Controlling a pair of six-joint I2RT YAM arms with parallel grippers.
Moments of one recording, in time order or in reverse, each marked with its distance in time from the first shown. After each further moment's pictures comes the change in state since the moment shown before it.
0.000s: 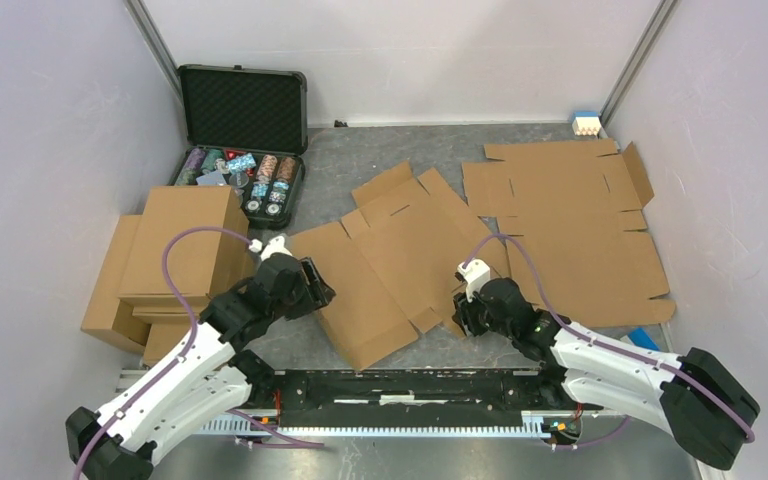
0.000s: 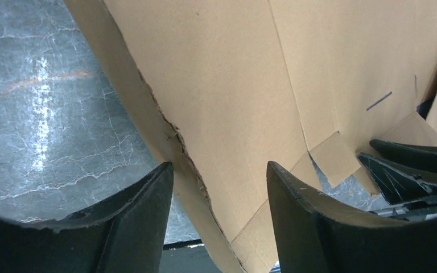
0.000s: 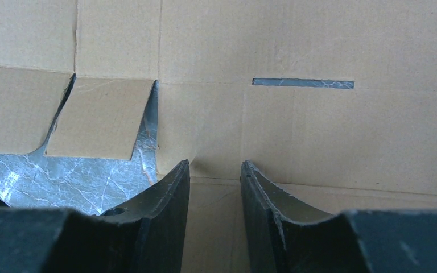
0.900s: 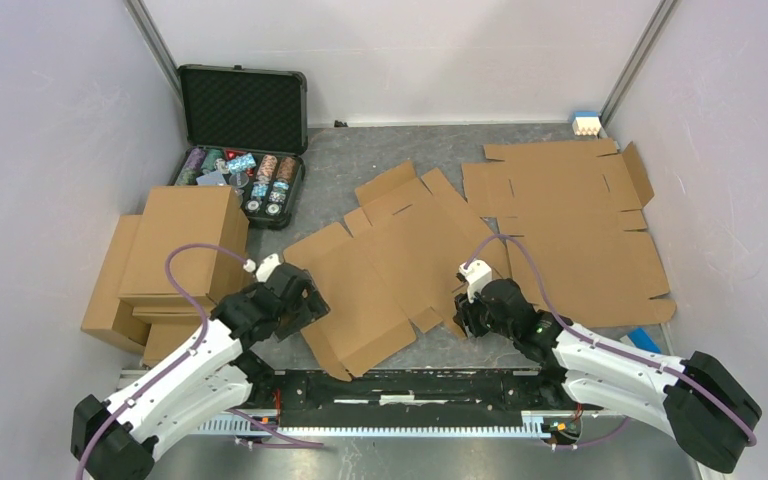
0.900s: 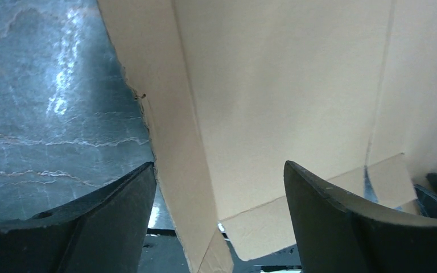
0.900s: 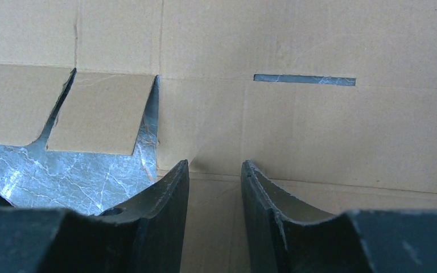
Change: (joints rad) left arm -0.002 0.061 -0.066 -0.102 -0.050 -0.177; right arm 0.000 -0.030 -0.006 -0.026 0.007 0.011
